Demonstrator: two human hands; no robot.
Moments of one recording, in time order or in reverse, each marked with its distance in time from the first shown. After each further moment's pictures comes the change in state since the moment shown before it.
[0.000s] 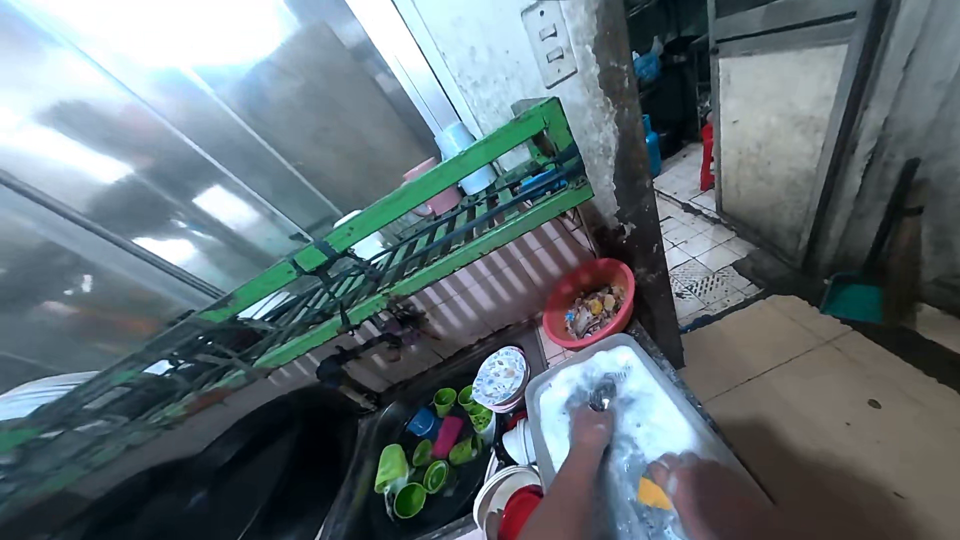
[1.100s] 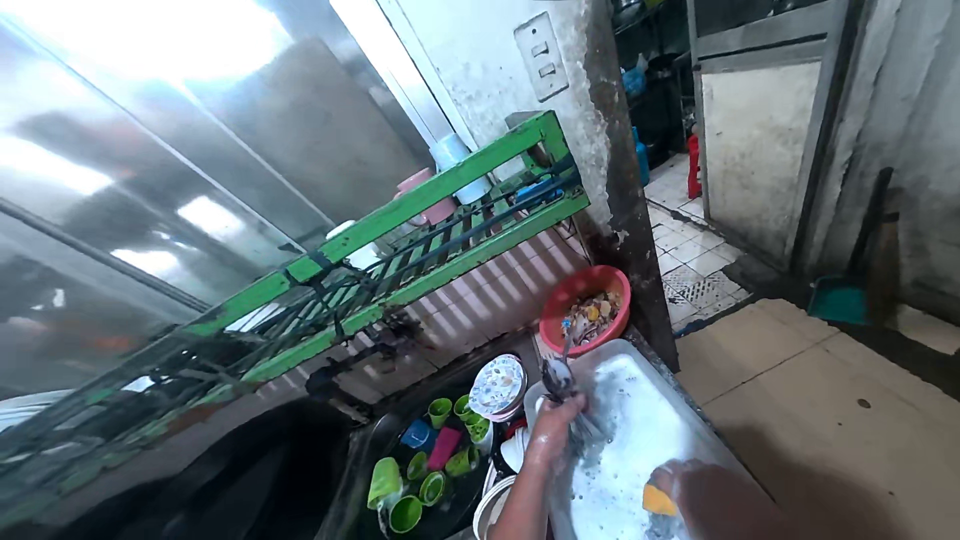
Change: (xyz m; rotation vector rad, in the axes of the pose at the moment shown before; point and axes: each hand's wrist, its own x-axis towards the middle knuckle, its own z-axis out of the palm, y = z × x) left_hand -0.018 -0.028 -0.058 -0.969 -0.084 0.444; right_hand 0.004 0.005 0.008 0.017 0.053 -0.018
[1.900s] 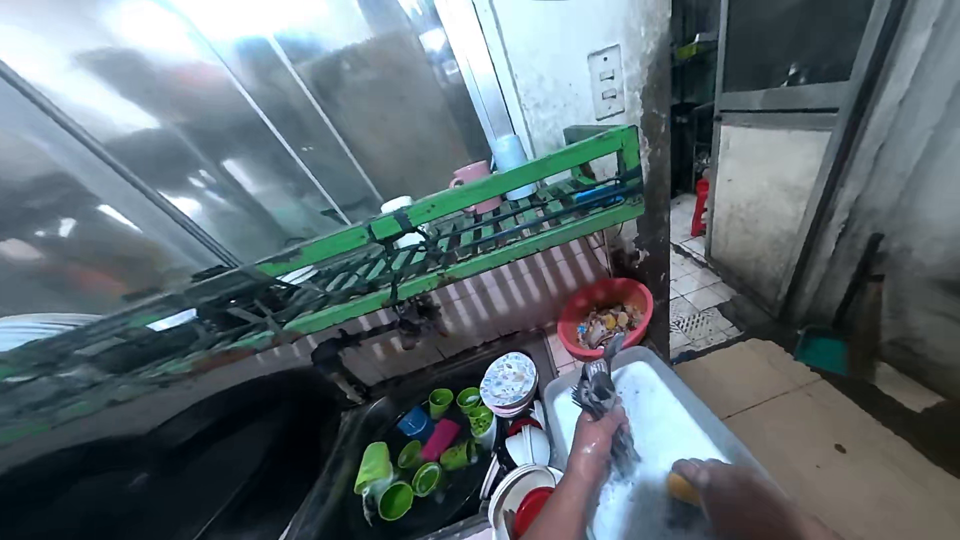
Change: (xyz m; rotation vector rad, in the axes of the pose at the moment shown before) left_hand -0.027 -0.015 0.019 -0.202 -0.043 -0.036; right_hand 0.000 0.003 0.009 -0.109 0.118 0.076
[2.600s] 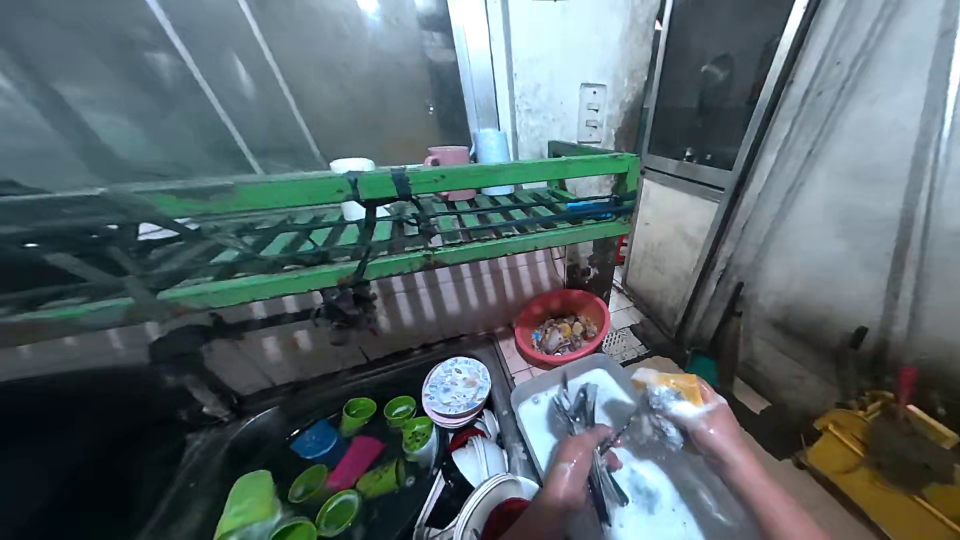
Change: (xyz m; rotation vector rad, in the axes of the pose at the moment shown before) left_hand -0.030 0.016 -0.019 -0.126 -0.289 -0.334; right_hand 0.001 -0.062 -0.075 0.917 0.840 0.382
